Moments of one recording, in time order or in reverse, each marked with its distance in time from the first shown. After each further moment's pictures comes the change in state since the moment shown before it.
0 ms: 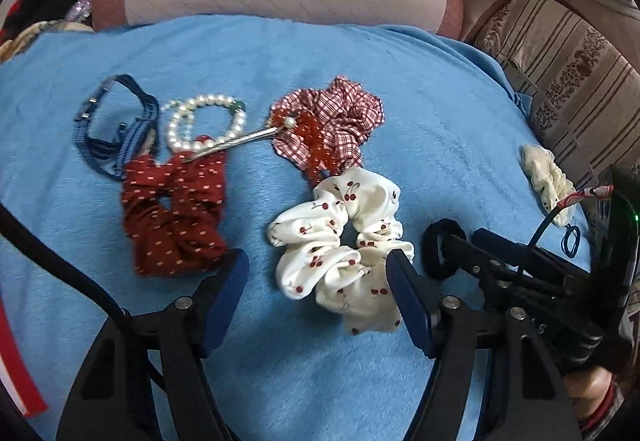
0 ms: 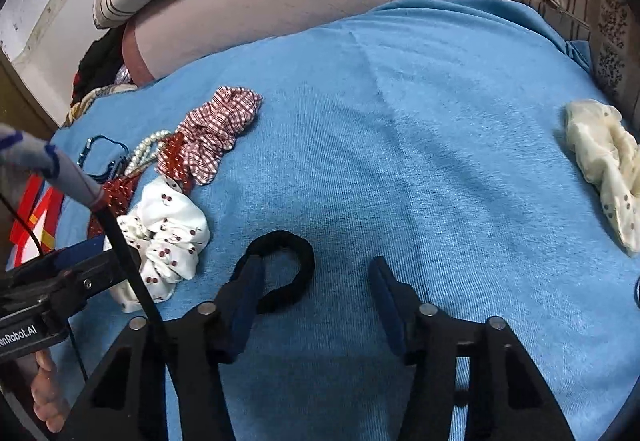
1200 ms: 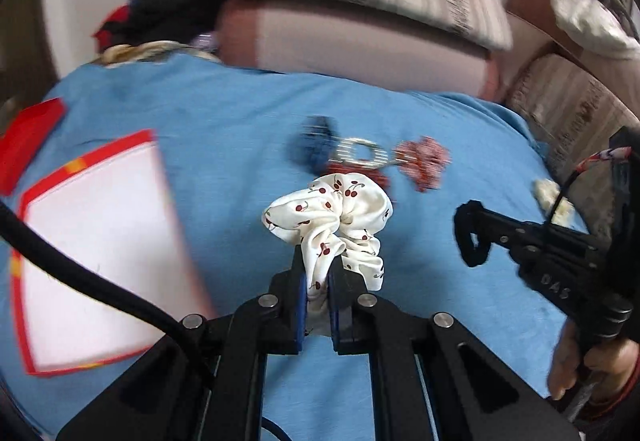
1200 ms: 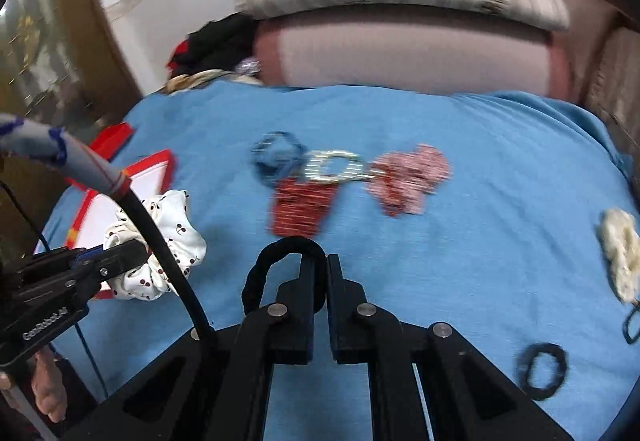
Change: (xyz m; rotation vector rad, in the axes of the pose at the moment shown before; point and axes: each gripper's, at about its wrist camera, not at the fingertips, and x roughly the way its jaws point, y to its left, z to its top) left arm -0.187 0.095 -0.079 -0.093 -0.198 0.198; right arm -0.092 0.173 -0.021 -0.274 -0.080 0.168
